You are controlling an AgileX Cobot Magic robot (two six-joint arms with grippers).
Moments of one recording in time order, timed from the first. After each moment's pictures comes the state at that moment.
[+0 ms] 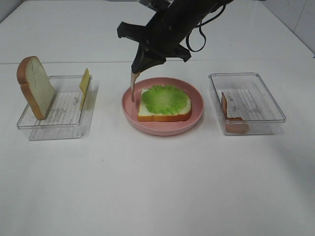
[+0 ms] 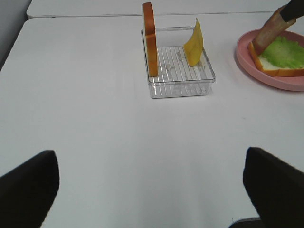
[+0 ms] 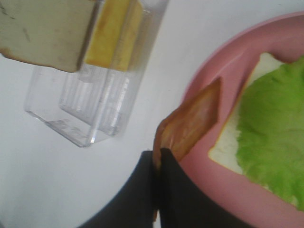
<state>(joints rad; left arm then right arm) 0.04 -0.01 -0.52 -0.06 1.08 0.04 0.47 2.22 -1.87 0.50 0.89 -0.12</state>
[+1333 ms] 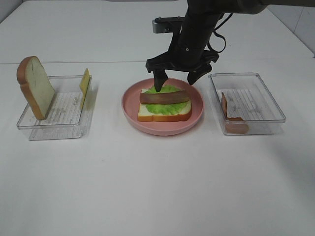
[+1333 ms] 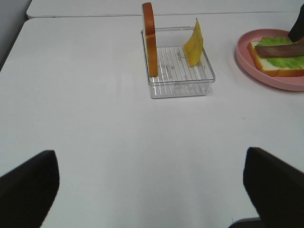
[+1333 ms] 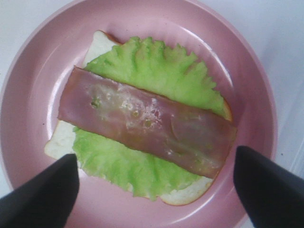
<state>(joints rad) 0.04 -0.01 -0.52 -0.06 1.08 0.04 0.47 2.26 -1.87 0.02 0.90 0.04</state>
